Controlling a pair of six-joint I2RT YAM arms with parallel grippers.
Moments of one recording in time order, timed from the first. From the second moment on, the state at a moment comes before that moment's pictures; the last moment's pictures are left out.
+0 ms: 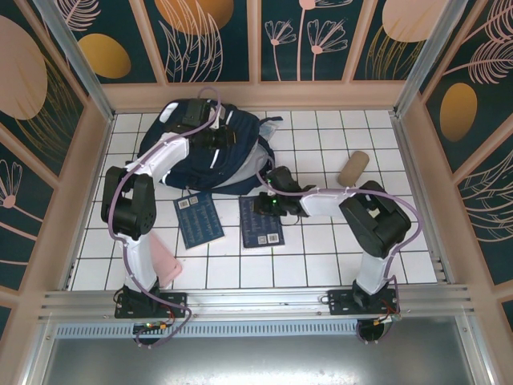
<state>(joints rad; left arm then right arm) -0.32 1.98 1.60 -0.42 0.33 -0.43 0.68 1.80 0.91 -0.03 -0.27 0.70</state>
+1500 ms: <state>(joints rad) -0.74 1.88 1.01 -0.10 0.29 -0.81 0.43 1.55 0.63 -0.04 -0.26 0.60</state>
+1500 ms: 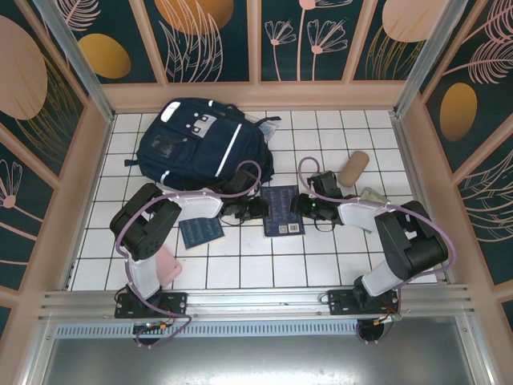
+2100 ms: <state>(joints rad) -0.73 1.88 1.01 -0.10 0.29 -0.81 0.35 1.50 0.55 0.04 -0.45 0.66</state>
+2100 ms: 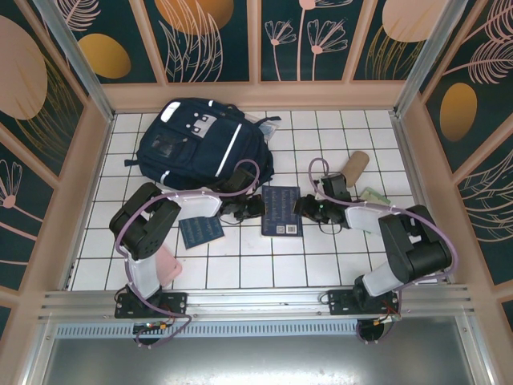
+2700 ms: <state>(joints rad) -0.74 1.91 1.01 -0.03 0.31 -0.79 0.38 1.49 0.55 0.14 -0.71 0.71</state>
